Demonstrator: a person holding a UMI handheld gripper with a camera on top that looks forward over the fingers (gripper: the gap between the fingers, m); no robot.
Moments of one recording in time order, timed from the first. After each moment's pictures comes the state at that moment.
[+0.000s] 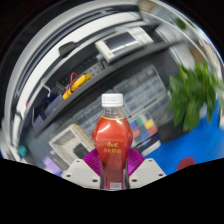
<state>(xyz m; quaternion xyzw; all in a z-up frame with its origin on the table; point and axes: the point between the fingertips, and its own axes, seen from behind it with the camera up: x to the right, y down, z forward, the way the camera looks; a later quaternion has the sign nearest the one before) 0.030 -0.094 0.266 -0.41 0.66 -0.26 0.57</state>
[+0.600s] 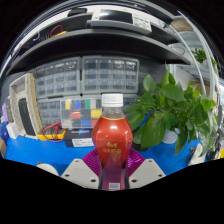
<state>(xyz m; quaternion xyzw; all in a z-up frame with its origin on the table) 0.058 -0.281 0.110 -0.53 0.63 -0.44 0.36</state>
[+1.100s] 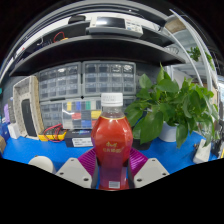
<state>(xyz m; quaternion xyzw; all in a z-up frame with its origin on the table) 0.050 -0.285 0.094 -0.51 0.61 -0.46 0.40</state>
